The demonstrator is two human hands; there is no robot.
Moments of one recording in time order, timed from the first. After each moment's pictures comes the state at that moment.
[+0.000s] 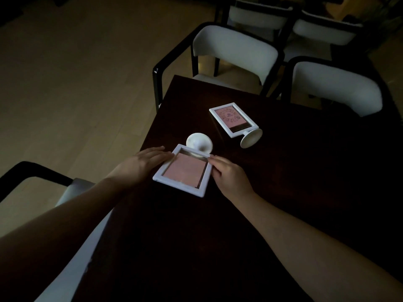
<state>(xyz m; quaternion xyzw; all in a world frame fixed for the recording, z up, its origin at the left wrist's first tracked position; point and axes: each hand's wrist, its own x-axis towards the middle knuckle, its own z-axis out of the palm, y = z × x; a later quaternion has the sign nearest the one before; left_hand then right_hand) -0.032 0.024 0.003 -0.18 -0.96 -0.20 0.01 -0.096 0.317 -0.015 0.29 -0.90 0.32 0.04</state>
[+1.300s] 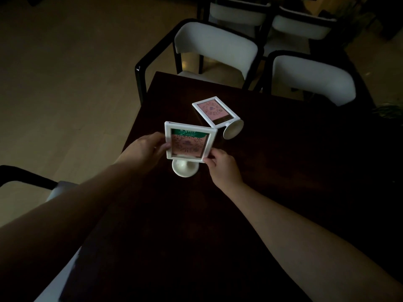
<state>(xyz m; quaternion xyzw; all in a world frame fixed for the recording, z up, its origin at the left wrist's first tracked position) -0.059 0.085 0.028 -0.04 -0.94 -0.32 0.03 -0.085 0.333 0.006 0.10 -0.91 0.39 -0.07</state>
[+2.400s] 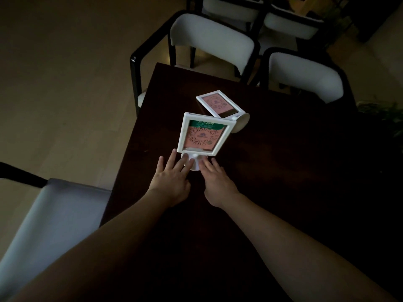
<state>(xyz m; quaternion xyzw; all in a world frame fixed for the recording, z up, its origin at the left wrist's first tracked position) -0.009 0.131 -0.046 -0.09 -0.99 -0.08 -0.12 -0.032 0.296 -0.020 0.19 -0.95 0.10 -0.20</state>
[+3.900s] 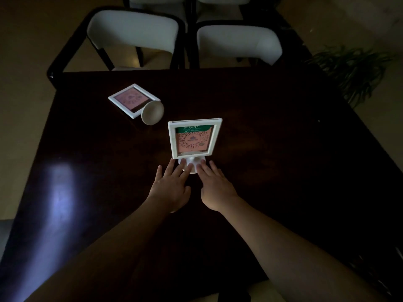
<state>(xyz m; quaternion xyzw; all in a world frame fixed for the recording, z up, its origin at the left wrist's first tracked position) -0.017 0.362 -0.045 -0.18 -0.97 -0.06 -0.18 -0.007 0.527 -0.044 0.09 -0.97 0.15 -0.19</state>
